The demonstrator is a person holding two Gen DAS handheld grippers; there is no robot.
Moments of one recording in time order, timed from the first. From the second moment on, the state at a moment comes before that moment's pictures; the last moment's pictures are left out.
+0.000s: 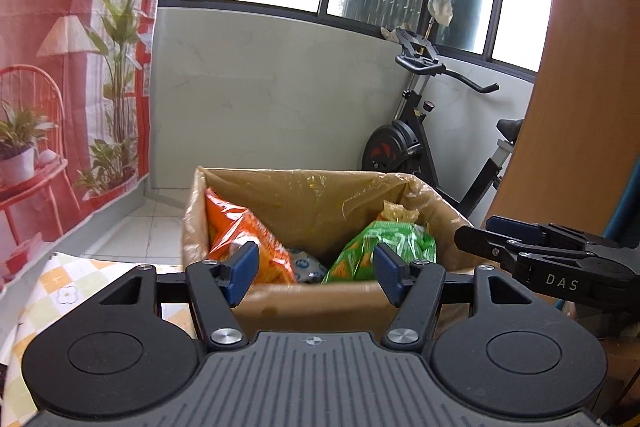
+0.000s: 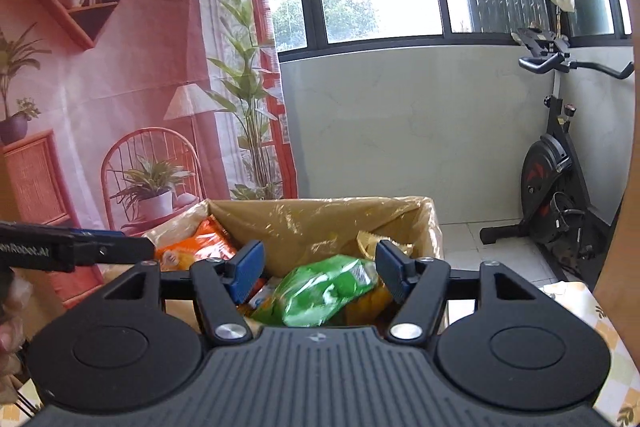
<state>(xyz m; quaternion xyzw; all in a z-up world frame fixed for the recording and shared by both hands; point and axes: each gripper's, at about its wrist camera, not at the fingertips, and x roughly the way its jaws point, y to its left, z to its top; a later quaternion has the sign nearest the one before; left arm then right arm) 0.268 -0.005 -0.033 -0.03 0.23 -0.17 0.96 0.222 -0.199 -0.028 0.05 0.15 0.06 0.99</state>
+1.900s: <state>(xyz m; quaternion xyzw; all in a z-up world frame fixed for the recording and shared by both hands) 0.233 0.027 -0.207 -0.06 0.39 -0.16 0.91 0.190 -0.128 -0.217 0.00 0.32 0.12 0.94</state>
